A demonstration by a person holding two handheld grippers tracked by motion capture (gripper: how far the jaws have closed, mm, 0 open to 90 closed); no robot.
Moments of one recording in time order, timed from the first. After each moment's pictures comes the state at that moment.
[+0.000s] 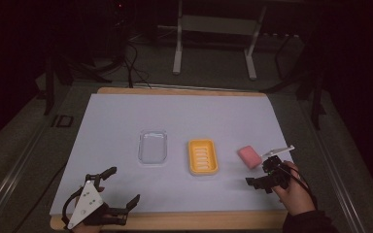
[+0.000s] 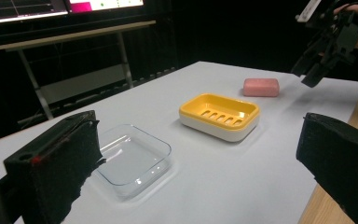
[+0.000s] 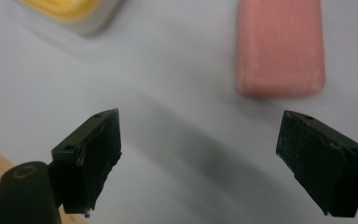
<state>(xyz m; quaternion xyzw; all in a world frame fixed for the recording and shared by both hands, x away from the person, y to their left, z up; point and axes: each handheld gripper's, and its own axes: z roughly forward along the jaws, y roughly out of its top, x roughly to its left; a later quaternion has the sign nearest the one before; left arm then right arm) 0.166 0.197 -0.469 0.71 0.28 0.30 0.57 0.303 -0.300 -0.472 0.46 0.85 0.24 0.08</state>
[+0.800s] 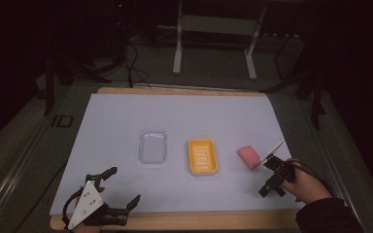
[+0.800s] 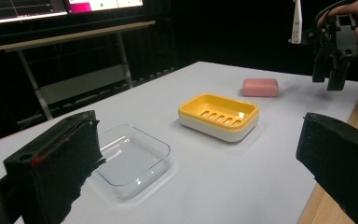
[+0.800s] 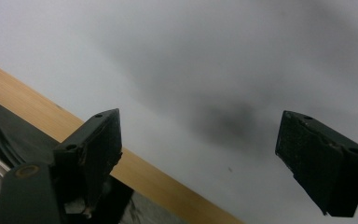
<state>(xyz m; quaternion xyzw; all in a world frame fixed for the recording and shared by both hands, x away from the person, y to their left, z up) 0.165 0.196 -0.469 0.71 0.28 0.30 0.57 0.325 -0.314 -0.474 0.47 0.88 0.02 -0.06</state>
